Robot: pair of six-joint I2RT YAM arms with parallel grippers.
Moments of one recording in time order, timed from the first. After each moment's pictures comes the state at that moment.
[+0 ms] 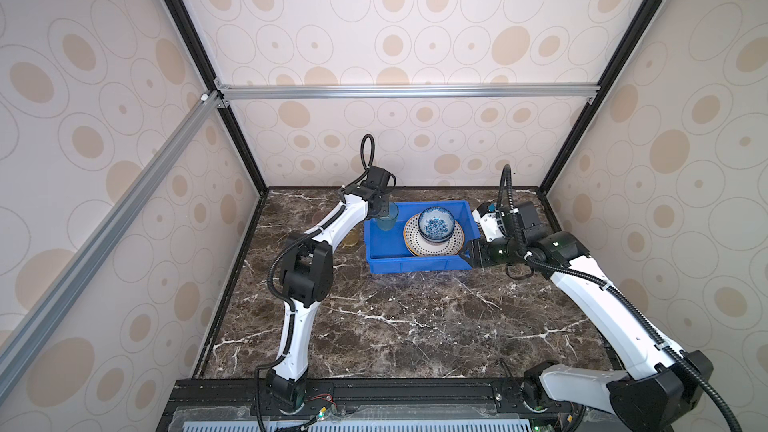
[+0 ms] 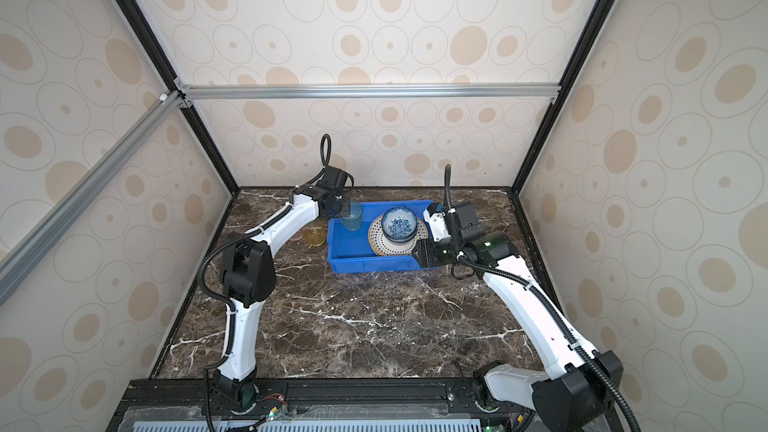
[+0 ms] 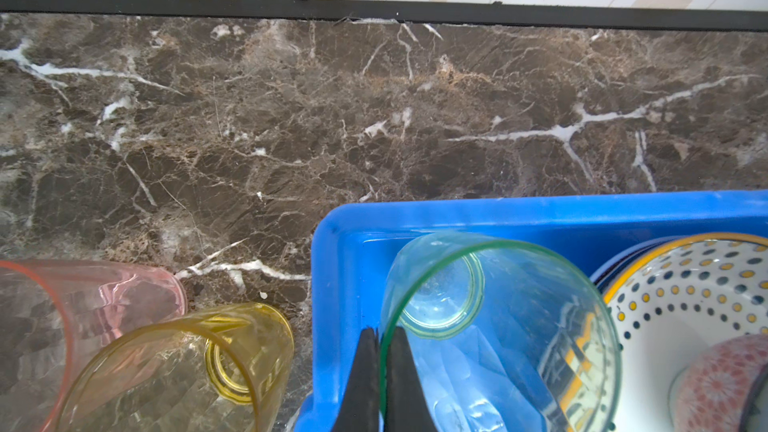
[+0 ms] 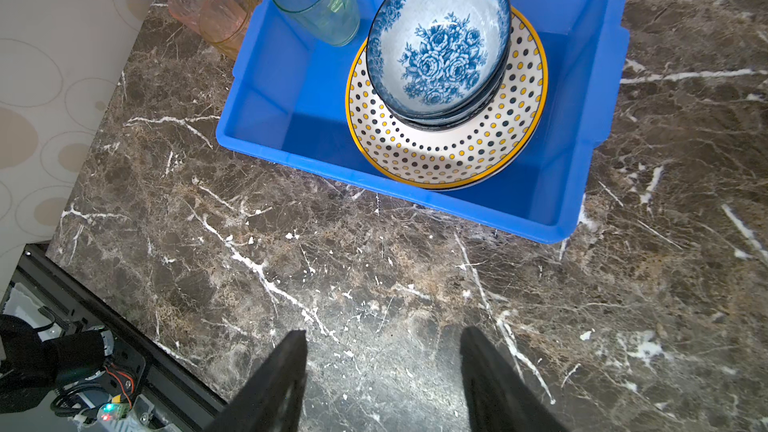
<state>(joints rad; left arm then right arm) -0.42 2.21 2.00 -0.75 -0.23 -0.39 0.39 1.23 1.24 -0.90 -0.21 0.20</state>
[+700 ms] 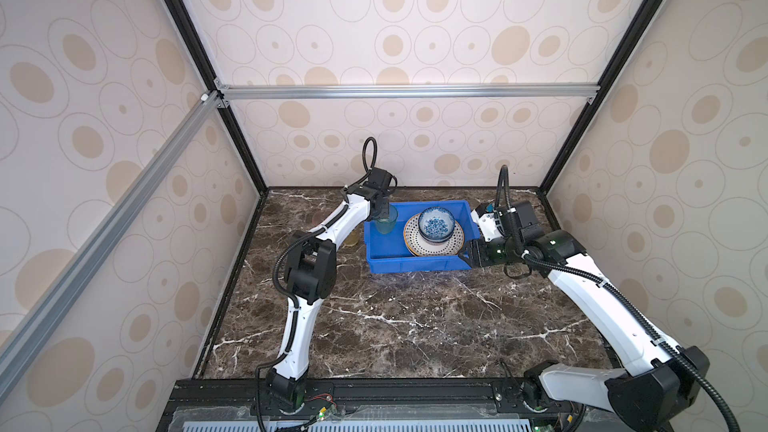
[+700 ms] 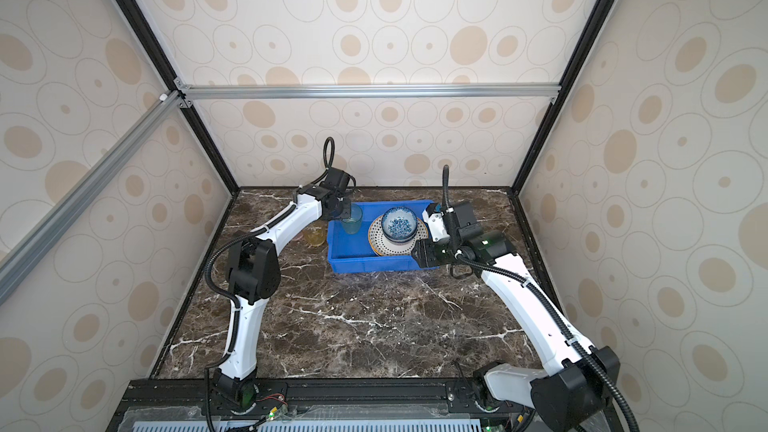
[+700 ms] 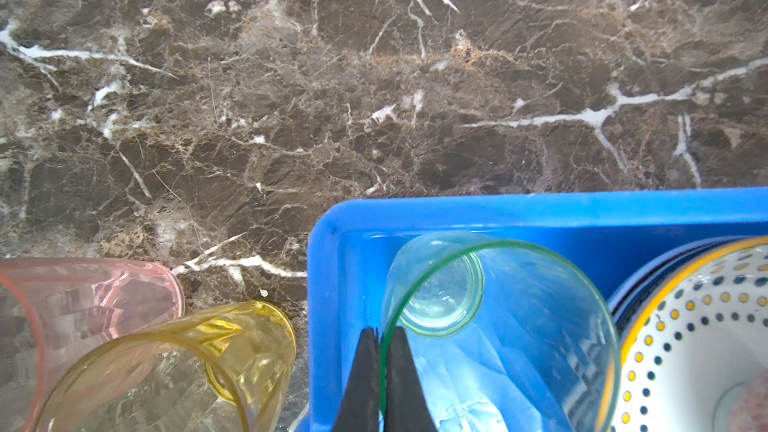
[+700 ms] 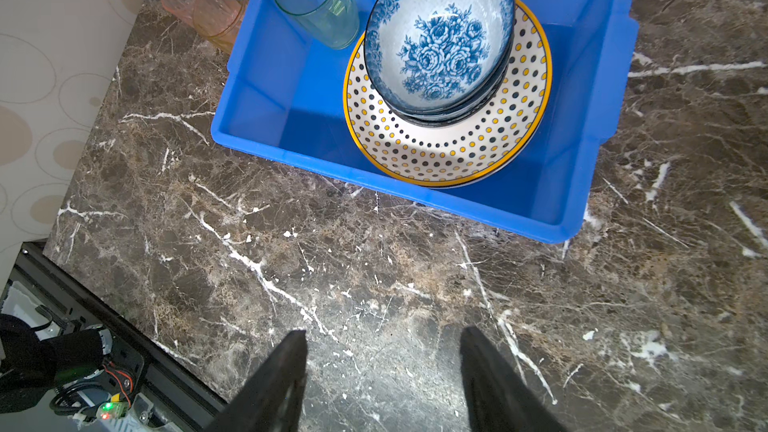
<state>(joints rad) -0.42 2.27 2.07 -0.81 -0.24 -0.39 0.39 1.25 1.24 -0.90 -0.21 0.20</state>
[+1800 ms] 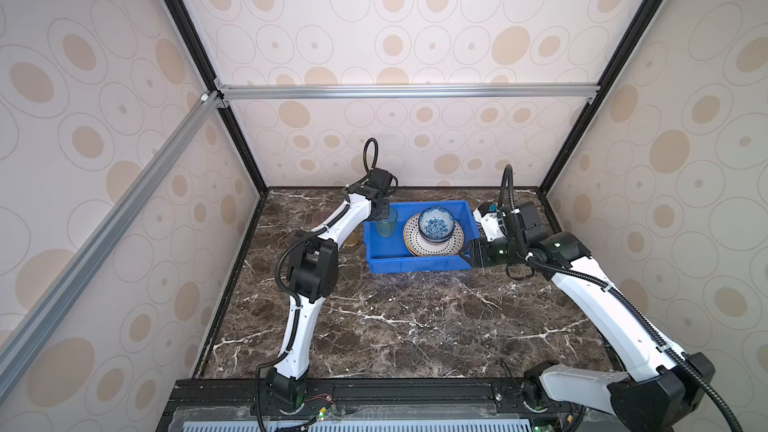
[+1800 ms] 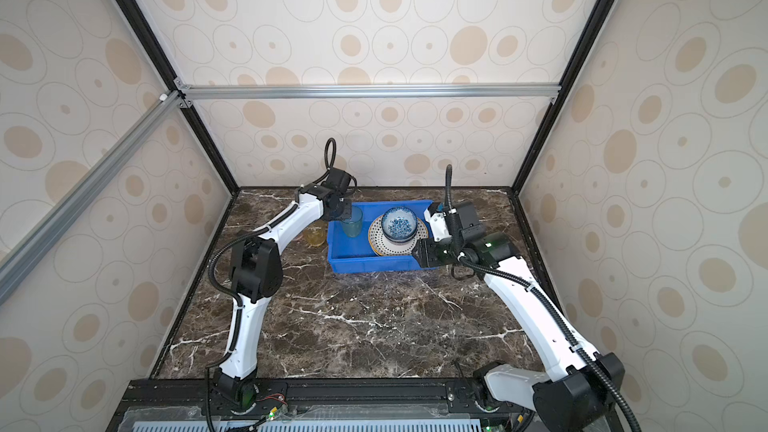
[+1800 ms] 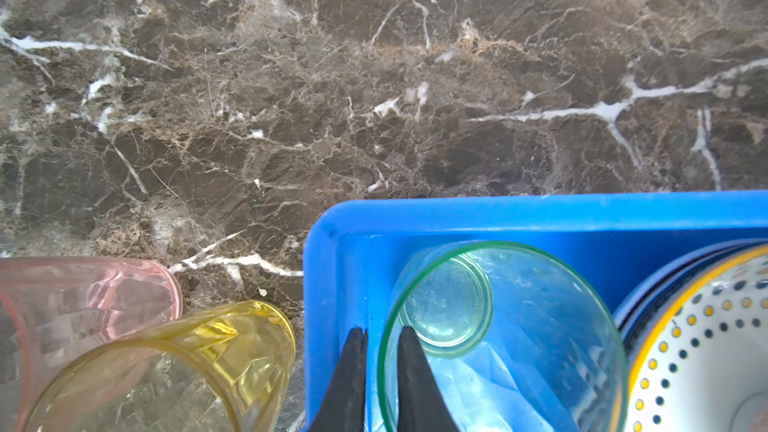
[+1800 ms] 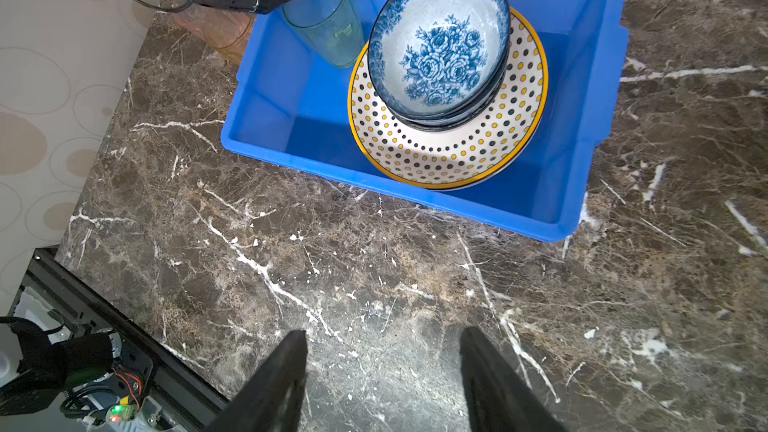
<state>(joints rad) -0.42 2.28 2.08 -0.83 -0.25 -0.39 0.39 1.22 1.24 -0.90 -0.21 0.22</state>
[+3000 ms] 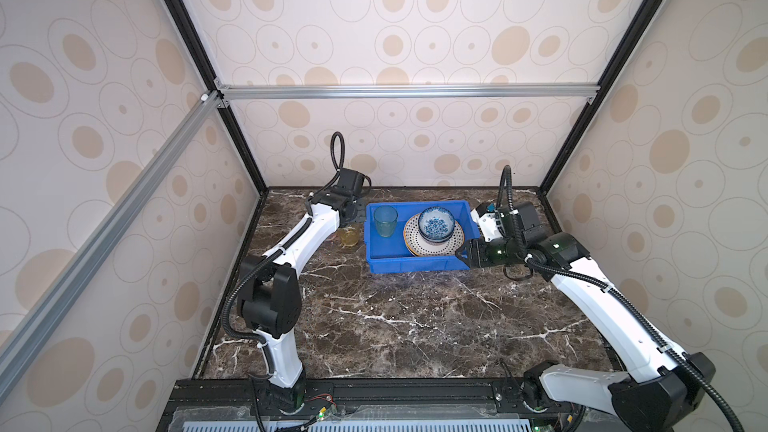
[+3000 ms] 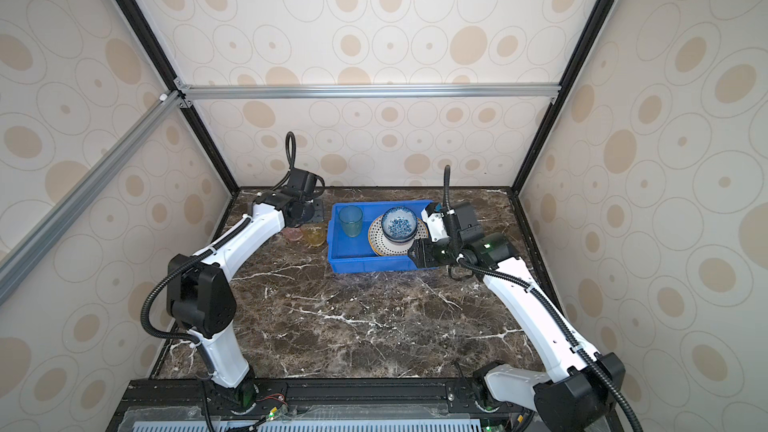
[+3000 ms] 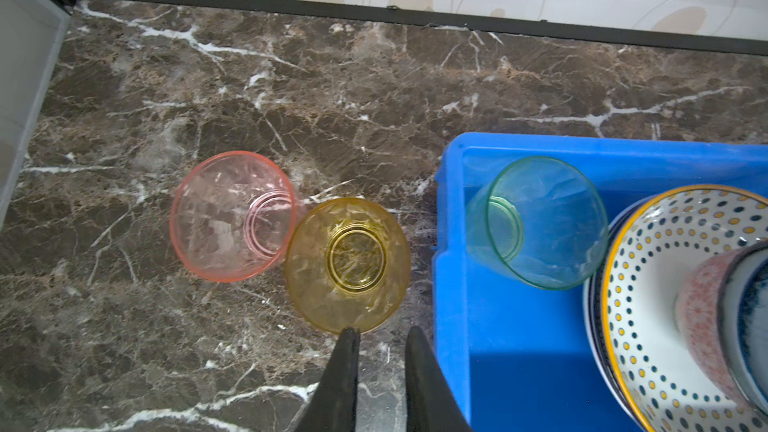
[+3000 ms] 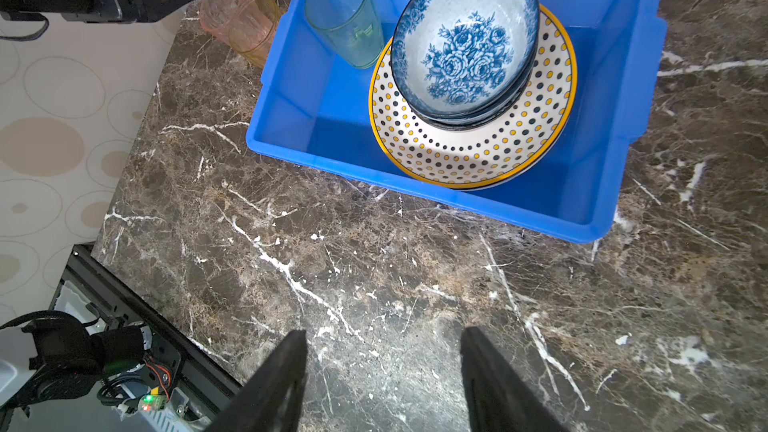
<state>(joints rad) -0.31 1.80 1.60 -0.71 -0.24 -0.36 0.41 1.23 1.25 -0.88 -0.25 0.26</state>
